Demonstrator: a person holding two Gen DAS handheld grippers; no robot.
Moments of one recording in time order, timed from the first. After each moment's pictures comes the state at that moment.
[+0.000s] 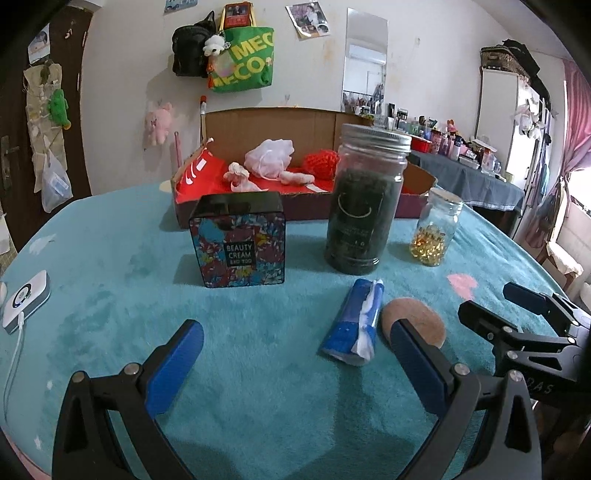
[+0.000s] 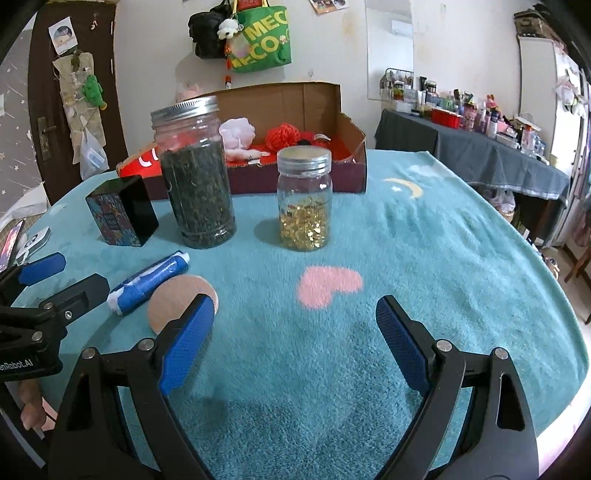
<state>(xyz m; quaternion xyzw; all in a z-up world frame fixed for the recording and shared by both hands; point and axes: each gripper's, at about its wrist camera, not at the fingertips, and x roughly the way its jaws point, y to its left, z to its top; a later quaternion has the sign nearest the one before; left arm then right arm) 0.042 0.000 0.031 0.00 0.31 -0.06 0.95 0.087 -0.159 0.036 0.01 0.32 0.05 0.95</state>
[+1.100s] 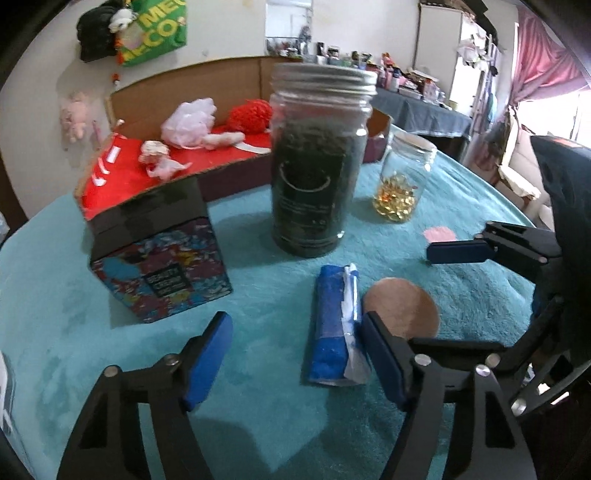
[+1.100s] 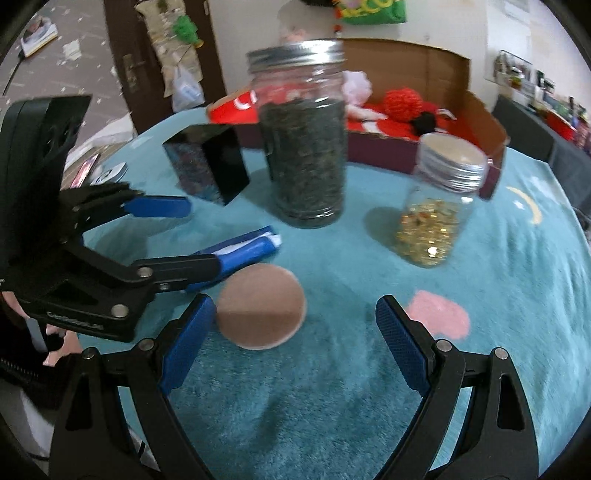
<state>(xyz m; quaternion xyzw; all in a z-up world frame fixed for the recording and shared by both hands) 0.098 -0.015 0.027 0.07 0.41 -0.20 0.89 0.132 -0.123 0.035 -0.05 0.41 0.27 0.87</state>
